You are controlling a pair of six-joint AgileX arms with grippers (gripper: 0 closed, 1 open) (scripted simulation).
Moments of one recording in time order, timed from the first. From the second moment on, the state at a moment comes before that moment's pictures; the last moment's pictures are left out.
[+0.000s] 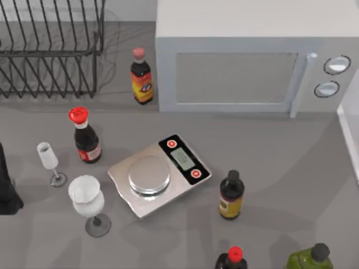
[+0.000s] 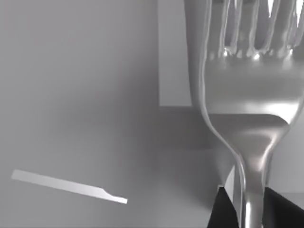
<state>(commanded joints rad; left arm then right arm) 0.00 0.00 0.00 0.00 0.00 0.00 -0.29 2.53 1.69 -0.74 0.01 -0.27</state>
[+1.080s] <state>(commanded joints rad) 0.00 0.00 0.00 0.00 0.00 0.00 -0.29 2.29 1.99 -1.22 -0.01 -0.26</state>
